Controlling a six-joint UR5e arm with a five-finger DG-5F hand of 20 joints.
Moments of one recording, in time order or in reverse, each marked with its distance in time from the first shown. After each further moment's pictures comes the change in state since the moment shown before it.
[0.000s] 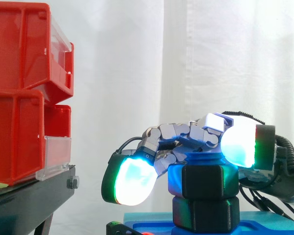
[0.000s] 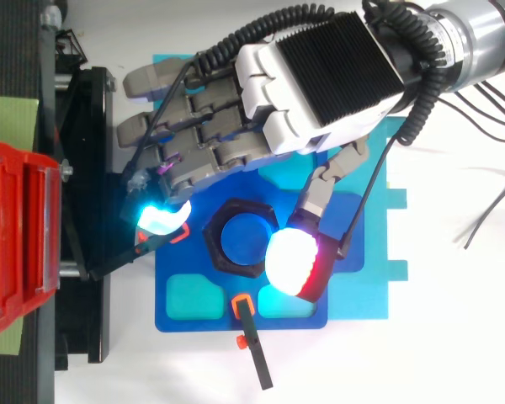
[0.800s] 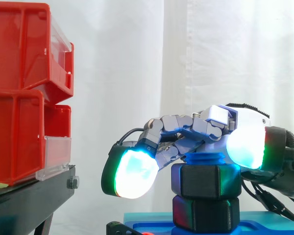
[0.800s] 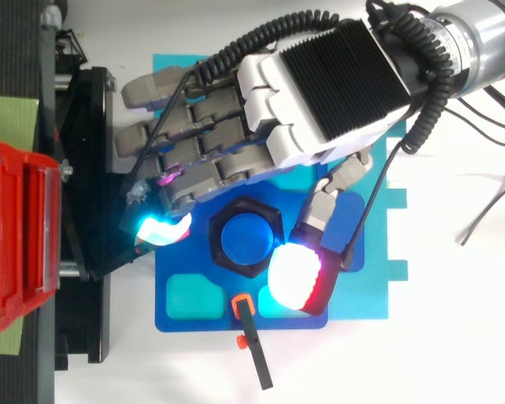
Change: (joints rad) arm 0.007 0.016 -0.001 -0.021 -0.012 -0.043
